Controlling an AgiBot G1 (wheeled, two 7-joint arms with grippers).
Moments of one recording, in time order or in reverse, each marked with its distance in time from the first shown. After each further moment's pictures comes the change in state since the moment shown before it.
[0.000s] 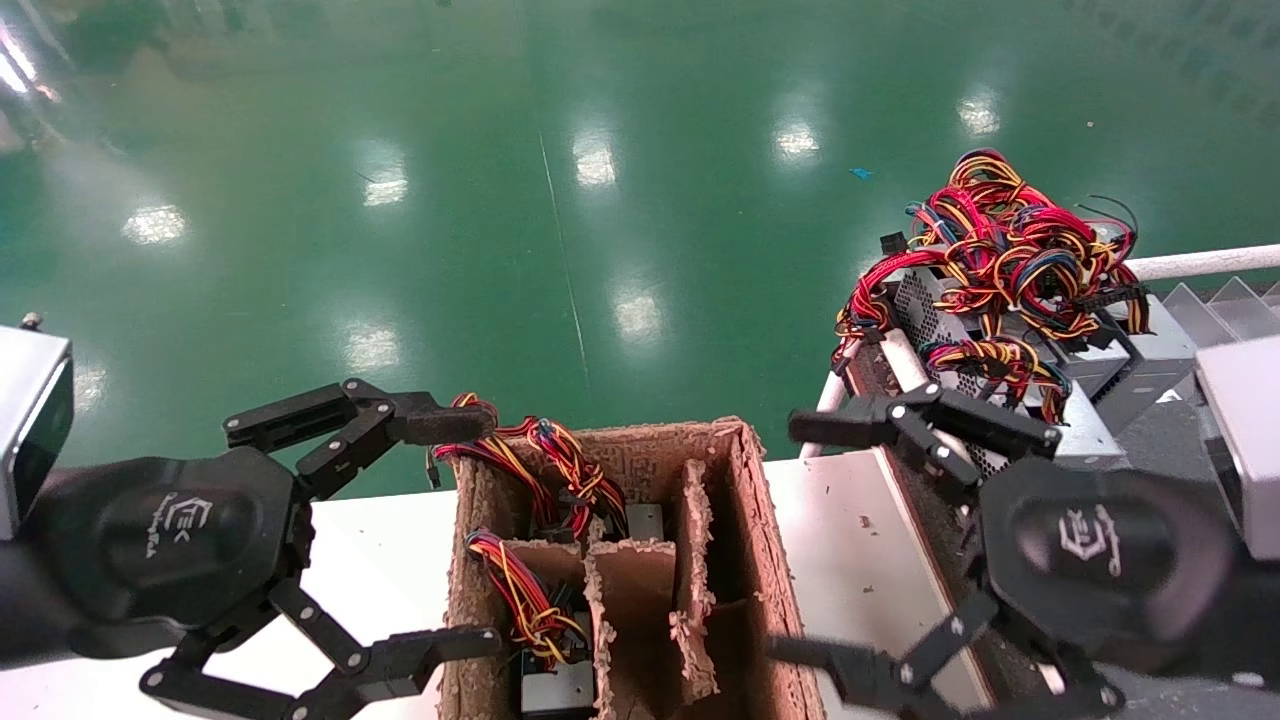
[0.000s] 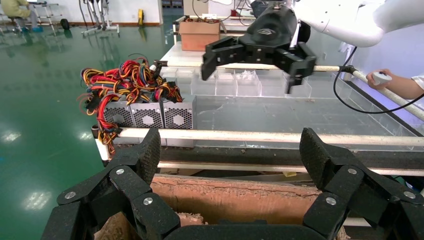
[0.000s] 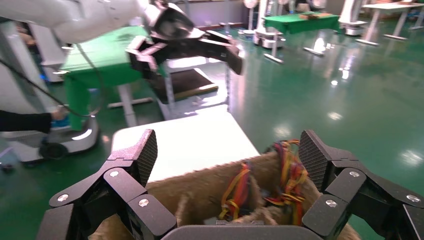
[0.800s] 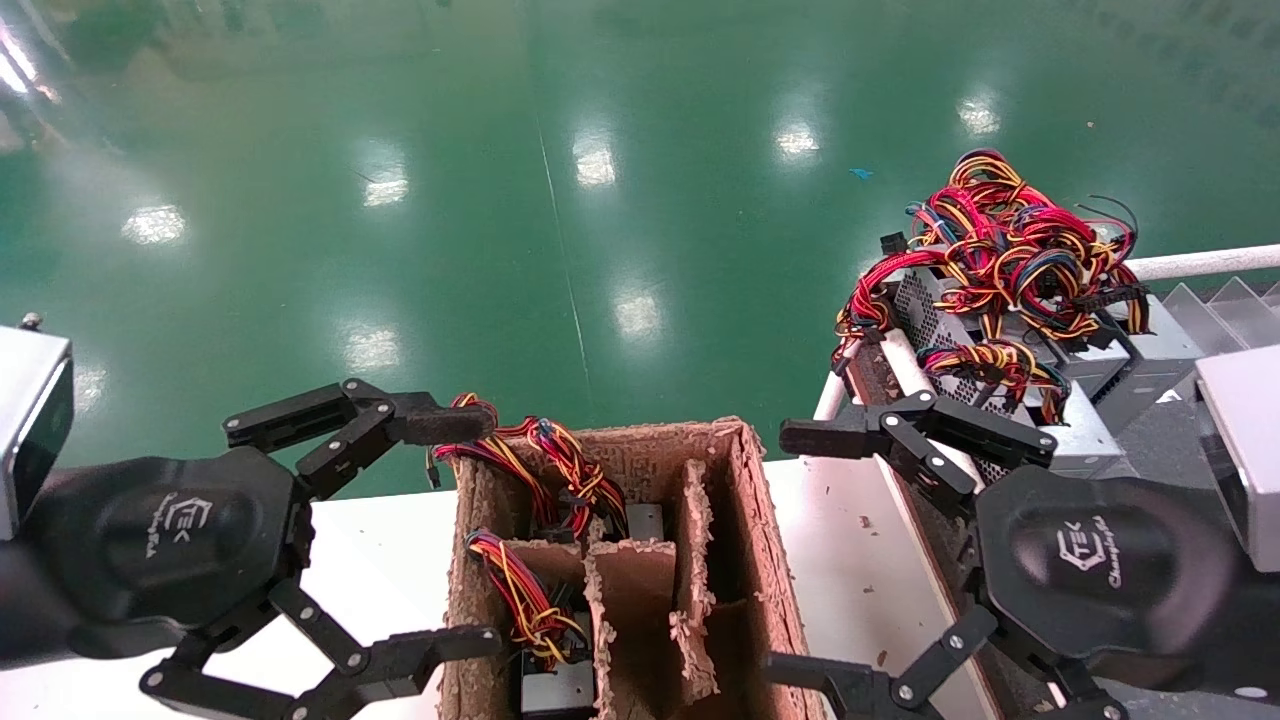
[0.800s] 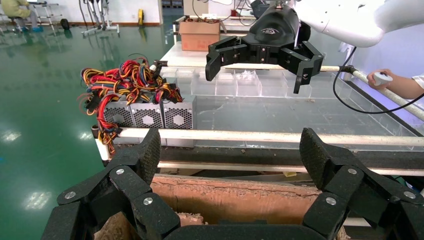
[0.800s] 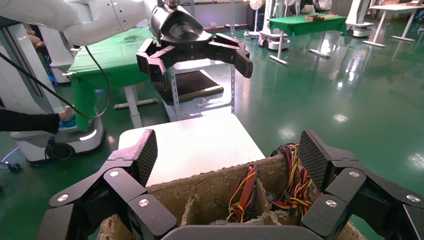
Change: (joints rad) left arm 0.000 0.000 0.000 0.000 0.000 0.000 0.000; right arm 0.003 -0.004 -0.007 0.006 0.012 -0.017 0.006
